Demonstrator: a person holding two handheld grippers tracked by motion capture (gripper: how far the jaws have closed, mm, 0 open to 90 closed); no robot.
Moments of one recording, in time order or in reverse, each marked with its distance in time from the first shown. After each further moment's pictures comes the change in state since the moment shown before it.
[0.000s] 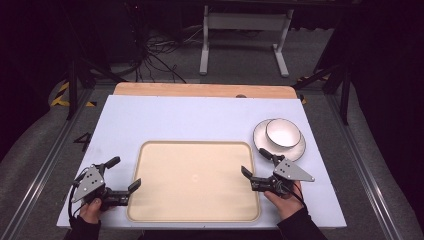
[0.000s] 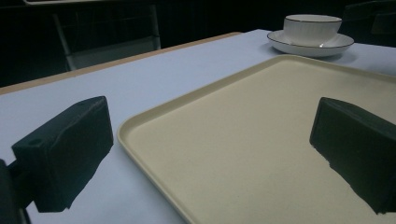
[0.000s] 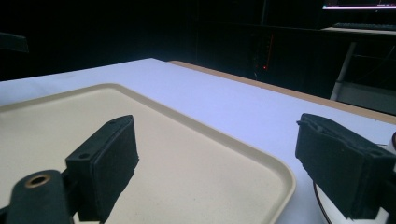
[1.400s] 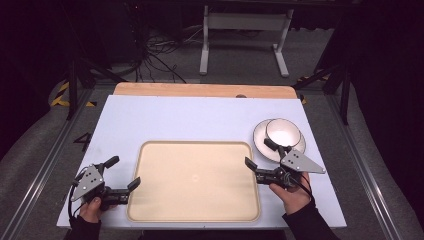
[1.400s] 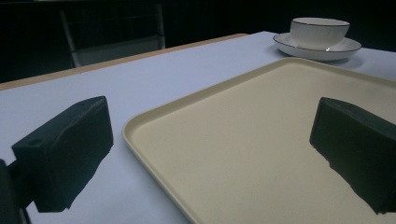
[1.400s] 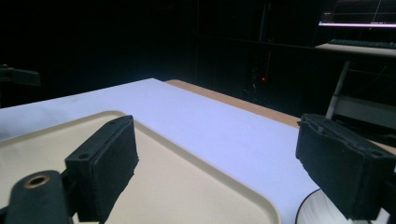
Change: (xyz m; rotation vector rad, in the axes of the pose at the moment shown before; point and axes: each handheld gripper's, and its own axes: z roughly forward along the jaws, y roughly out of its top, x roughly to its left) left arm 0.001 0.000 0.001 0.000 0.022 -0.021; right arm -0.003 0.047 -0.009 -0.031 0.001 -0.007
